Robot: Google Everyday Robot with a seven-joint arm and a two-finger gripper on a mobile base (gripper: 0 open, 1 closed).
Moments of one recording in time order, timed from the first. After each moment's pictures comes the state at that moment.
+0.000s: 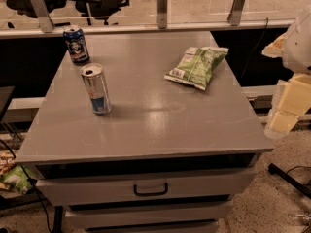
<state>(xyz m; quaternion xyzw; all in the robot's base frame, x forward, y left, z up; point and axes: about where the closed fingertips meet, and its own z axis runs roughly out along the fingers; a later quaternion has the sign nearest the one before) 0.438 -0.217 0.976 -0.60 0.78 -0.03 0.16</state>
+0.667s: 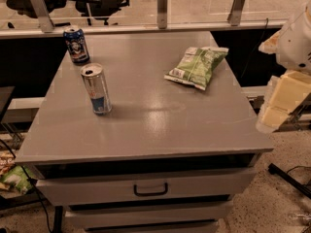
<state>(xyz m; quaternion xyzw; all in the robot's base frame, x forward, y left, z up) 0.452 -0.210 0.976 -0.60 0.78 -0.04 0.18</state>
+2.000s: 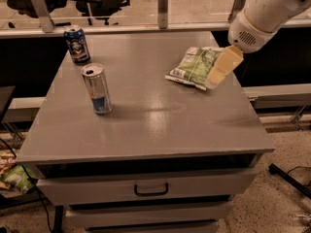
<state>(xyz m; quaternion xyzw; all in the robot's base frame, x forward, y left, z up) 0.607 -0.193 0.934 -0.48 0.85 -0.01 0.23</state>
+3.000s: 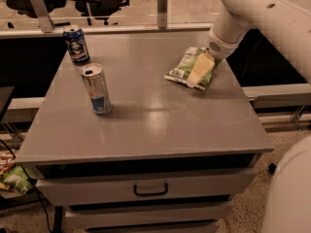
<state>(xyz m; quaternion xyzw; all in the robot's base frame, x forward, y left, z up) 0.693 -0.178 0.864 -0.41 0.89 -0.02 0.19</state>
